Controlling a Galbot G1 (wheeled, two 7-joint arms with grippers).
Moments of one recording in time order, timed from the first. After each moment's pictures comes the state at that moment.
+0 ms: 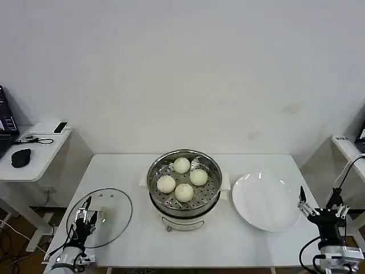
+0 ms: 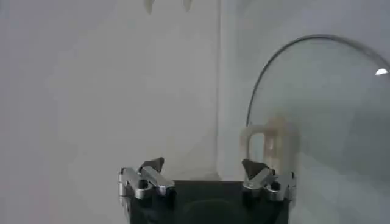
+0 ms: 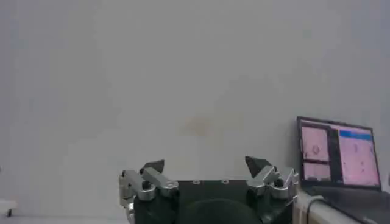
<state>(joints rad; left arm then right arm) 1.44 -1.04 -0.53 -1.60 1.06 0.05 -0.22 -1.60 1.45 0.97 2.11 0.19 0.02 -0.08</state>
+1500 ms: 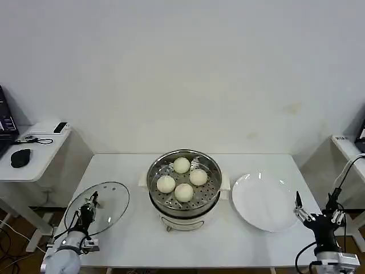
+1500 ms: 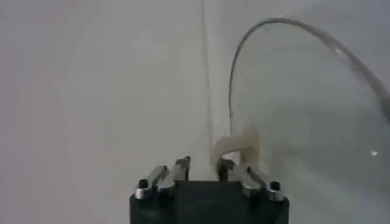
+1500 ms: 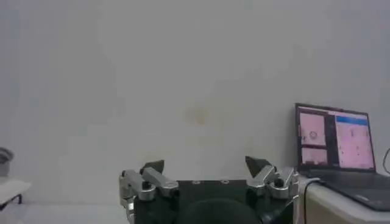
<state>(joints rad) 1.28 -1.05 -0.50 -1.49 1.12 0.03 -0.19 -1.63 1.48 0.95 2.12 0.18 0.04 -0.09</state>
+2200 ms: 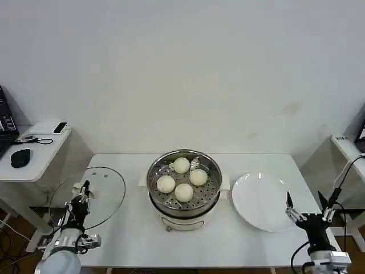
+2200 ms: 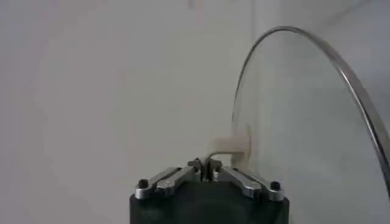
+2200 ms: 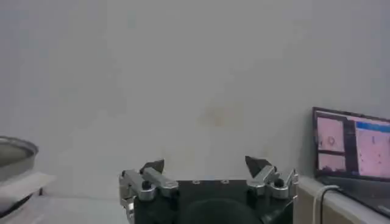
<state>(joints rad) 1.43 -1.08 -0.58 -1.84 1.08 0.21 -0.12 -1.64 1.44 0.90 2.12 0.14 0.05 -0.11</state>
